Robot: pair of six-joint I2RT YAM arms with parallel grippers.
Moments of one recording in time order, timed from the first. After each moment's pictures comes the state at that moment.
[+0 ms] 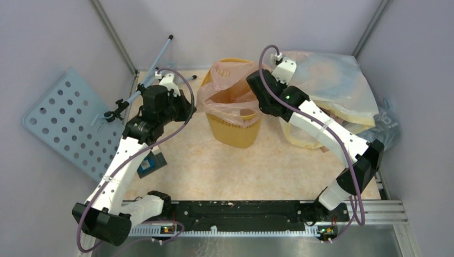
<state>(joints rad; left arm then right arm) -0.32 1.08 1.19 -0.58 0.12 -0.40 0.79 1.59 1.68 -0.84 0.90 0.85</state>
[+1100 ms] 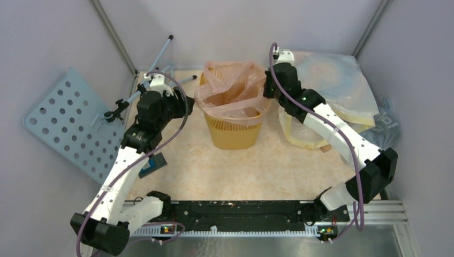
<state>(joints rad) -0.30 1.01 1.05 -0.31 0.02 -0.40 0.63 1.47 1.48 -0.45 0.40 0.36</state>
